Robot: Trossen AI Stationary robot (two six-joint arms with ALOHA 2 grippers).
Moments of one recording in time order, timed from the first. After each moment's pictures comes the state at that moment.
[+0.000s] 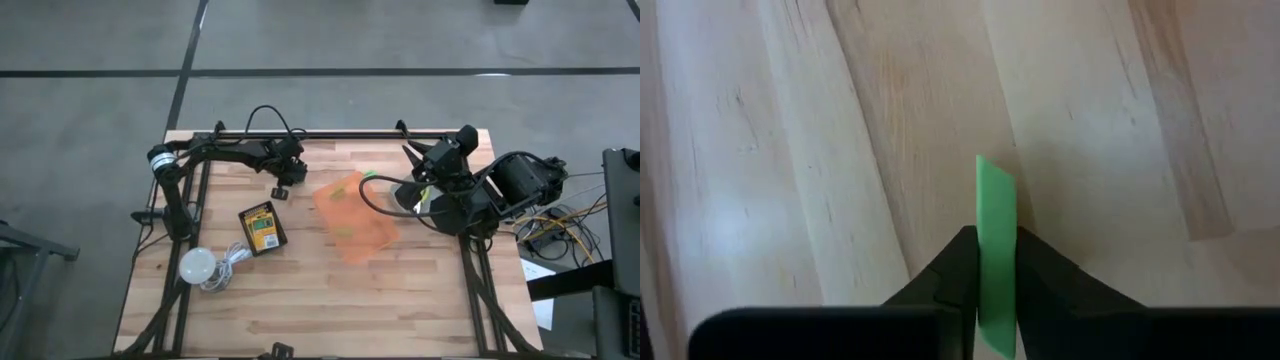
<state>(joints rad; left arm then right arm) 0.55 1.82 1.05 -0.34 0.04 0.81 0.44 1.56 2.16 -1.57 1.25 0.68</state>
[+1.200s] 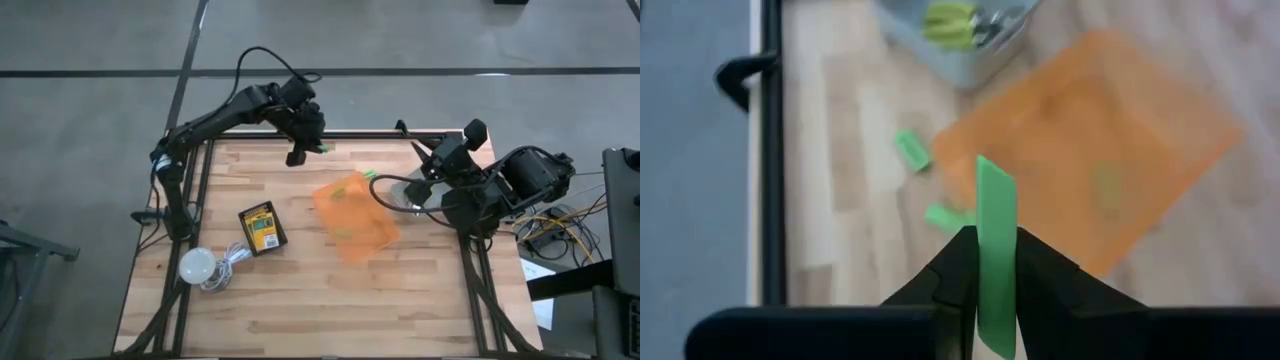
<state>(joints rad) 0.52 1.82 1.93 -1.04 0.41 0.60 0.44 1.49 2.10 -1.57 1.25 0.59</state>
